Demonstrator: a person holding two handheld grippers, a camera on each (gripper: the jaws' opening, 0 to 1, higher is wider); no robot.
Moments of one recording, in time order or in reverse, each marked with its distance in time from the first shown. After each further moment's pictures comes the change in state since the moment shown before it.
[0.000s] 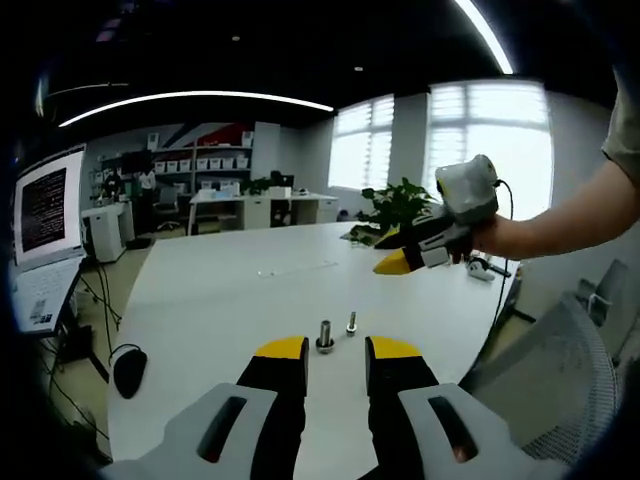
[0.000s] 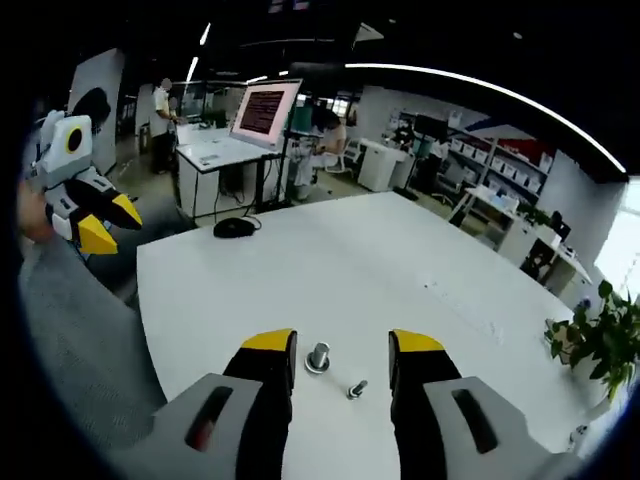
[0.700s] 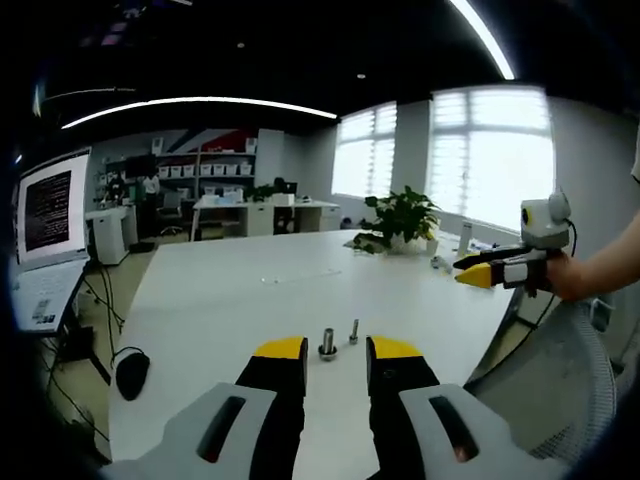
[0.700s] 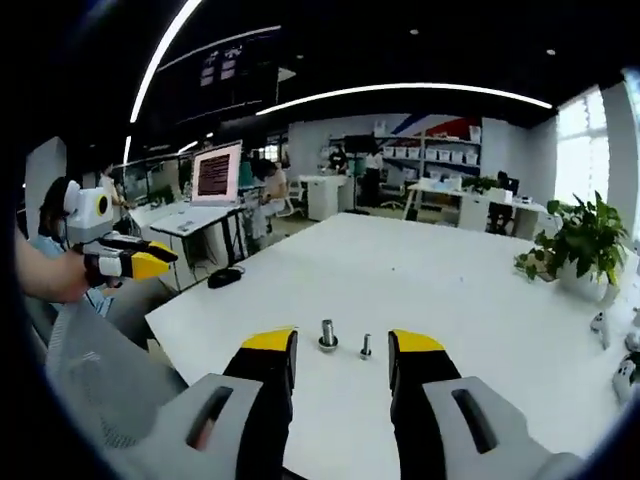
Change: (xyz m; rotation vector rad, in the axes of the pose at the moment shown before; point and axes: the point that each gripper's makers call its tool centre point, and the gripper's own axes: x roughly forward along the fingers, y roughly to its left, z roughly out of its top) left arm -0.004 0.005 0.009 -0.014 -0.040 0.016; right arm -0.101 0.000 -0.052 0.359 -0.165 -0.186
